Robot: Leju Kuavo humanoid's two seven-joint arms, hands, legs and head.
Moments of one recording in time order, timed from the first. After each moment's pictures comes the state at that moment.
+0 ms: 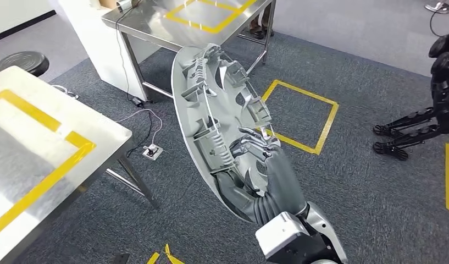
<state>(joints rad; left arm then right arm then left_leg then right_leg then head) -0.07 -0.04 0.05 -0.16 -0.18 0.12 0.04 -0.13 -0.05 0.65 -1.56 0.51 -0.26 -0.42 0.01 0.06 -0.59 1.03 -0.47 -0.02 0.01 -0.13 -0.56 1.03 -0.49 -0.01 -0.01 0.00</state>
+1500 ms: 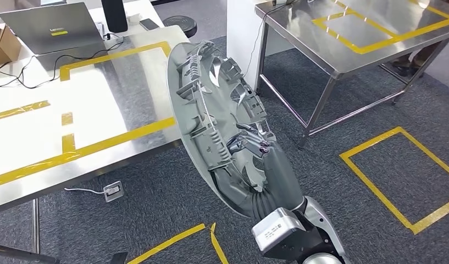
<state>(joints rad) -0.07 -0.04 0.06 -0.16 -0.18 0.12 0.03 -0.17 -0.06 0.66 -1.52 0.50 -0.26 -0.44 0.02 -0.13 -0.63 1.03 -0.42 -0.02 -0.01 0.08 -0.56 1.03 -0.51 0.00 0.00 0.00</state>
